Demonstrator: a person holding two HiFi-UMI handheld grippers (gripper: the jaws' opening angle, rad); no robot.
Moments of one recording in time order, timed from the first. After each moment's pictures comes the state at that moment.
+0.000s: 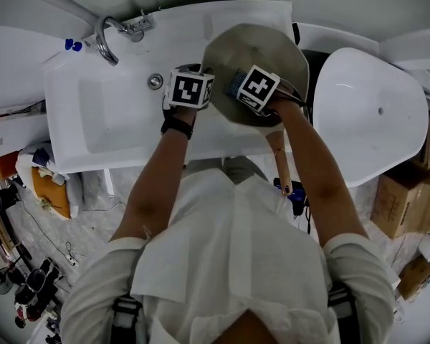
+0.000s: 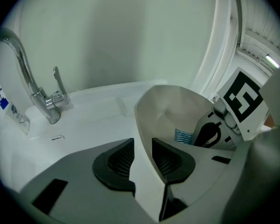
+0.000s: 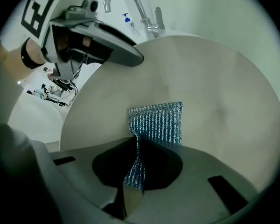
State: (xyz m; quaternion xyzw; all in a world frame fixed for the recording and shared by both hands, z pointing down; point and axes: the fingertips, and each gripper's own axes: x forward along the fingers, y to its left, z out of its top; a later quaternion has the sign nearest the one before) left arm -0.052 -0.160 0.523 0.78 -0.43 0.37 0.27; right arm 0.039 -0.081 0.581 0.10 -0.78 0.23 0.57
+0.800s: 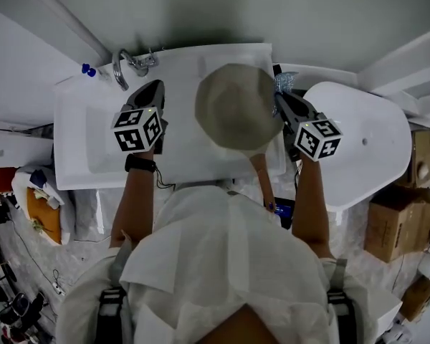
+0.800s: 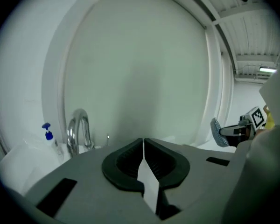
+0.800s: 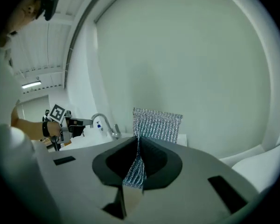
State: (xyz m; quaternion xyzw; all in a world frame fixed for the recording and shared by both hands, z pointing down) left arm -0.139 -0.161 0.346 0.81 -0.55 0.13 0.15; right arm 0.165 -0.125 0.358 0.45 -0.87 0.17 0.08
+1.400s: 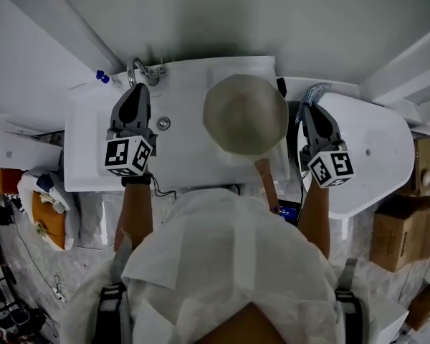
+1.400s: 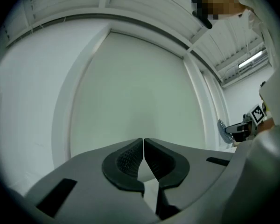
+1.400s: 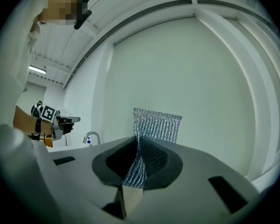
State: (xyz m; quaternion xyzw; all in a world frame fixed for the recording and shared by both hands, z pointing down) left arm -0.178 -0.117 0.237 0.82 -0.57 -0.01 -0.05; right arm 0.204 -0.080 0.275 0.53 -0.85 0.00 -0.01
